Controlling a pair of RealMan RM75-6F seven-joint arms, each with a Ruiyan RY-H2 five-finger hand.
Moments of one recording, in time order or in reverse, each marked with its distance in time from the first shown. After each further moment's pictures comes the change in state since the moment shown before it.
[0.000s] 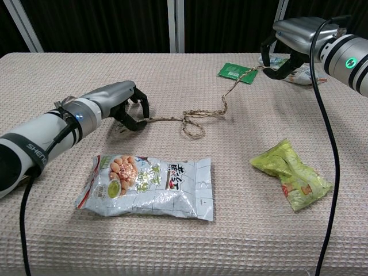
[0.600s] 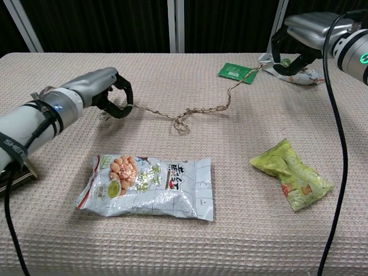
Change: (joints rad) left arm 0.057 0.072 0.001 -0.026 0.081 0.066 -0.074; right arm -0.028 0.057 -0.004 -0.037 0.002 0.021 0.010
